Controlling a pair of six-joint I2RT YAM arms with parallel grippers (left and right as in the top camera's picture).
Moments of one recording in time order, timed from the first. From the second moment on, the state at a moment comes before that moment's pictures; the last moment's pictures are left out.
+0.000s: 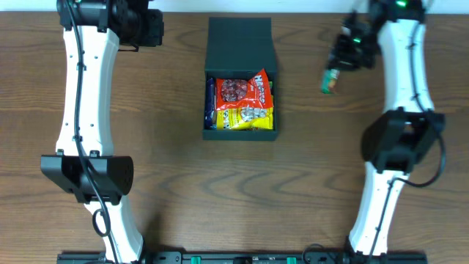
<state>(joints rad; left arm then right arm) -0.06 2.06 2.39 -1.36 0.20 0.01 0.00 2.39 2.46 -1.49 -0.34 0.04</state>
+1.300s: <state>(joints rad) -0.06 2.06 2.39 -1.36 0.20 0.01 0.37 2.38 2.39 -1.27 -0.52 0.23</state>
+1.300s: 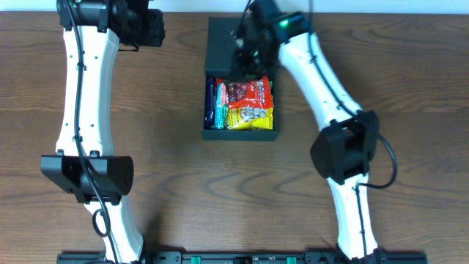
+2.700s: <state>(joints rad) -0.04 2.62 2.40 -0.92 0.68 -0.46 0.02 2.55 2.18 -0.80 -0.73 0.35</state>
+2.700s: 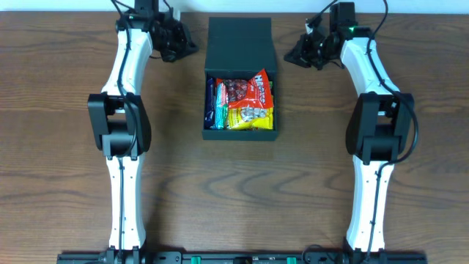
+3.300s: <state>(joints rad) -0.05 2.67 2.40 -0.92 0.71 -0.50 0.06 2.61 2.18 -0.77 -0.81 0.37</state>
